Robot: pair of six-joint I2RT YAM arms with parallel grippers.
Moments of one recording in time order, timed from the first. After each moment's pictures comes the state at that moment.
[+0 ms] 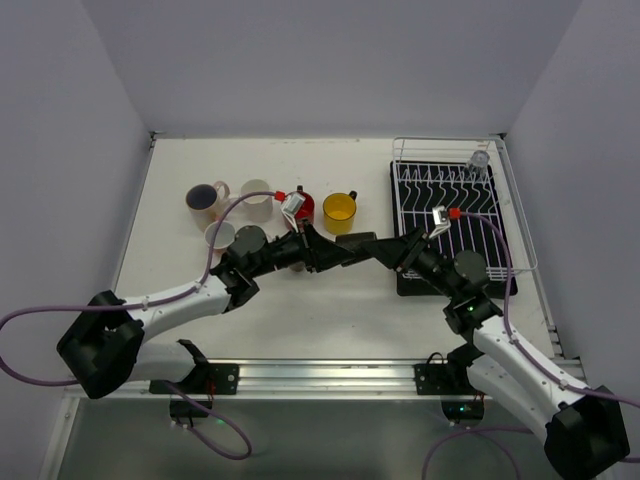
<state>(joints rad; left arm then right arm) -0.77 1.27 0.61 0.73 0.48 -0.91 0.45 0.76 0.34 0.51 -0.41 1.09</state>
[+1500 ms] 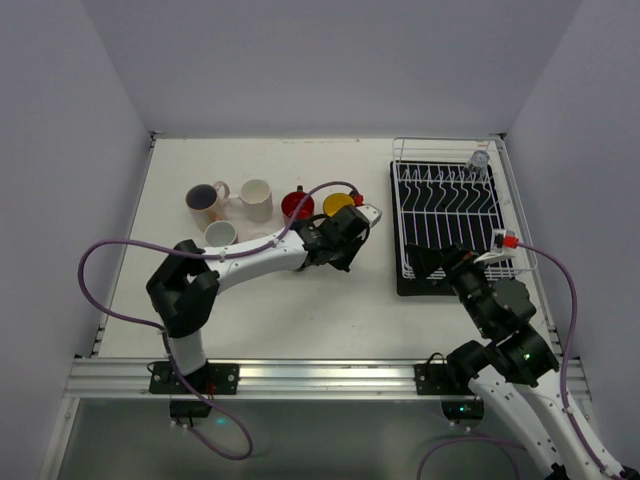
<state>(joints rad) -0.95 1.79 1.35 -0.47 -0.14 -0.26 0.51 0.28 0.55 -0.32 0.16 0.71</state>
